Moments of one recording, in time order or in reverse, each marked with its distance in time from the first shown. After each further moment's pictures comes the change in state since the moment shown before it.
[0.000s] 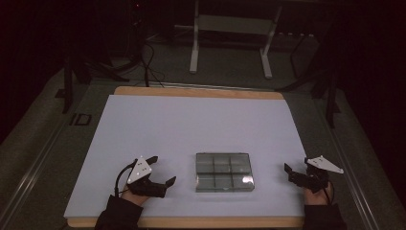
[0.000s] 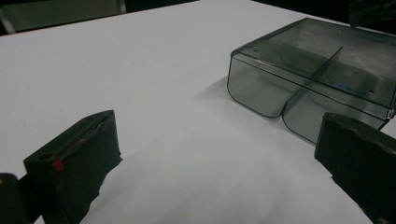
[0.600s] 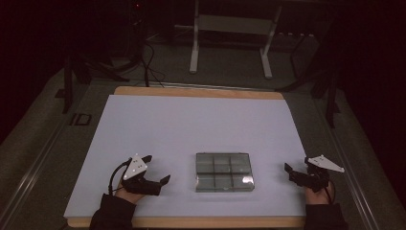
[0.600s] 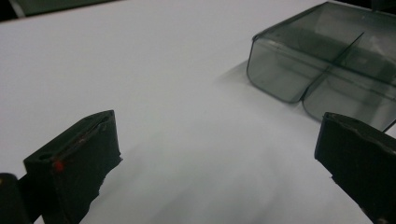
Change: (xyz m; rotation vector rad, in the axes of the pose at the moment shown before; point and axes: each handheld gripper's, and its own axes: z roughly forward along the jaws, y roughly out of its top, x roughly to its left) left arm 0.016 0.000 -0.010 0.087 0.023 -0.026; right arm -0.002 0.002 0.001 0.013 0.006 0.014
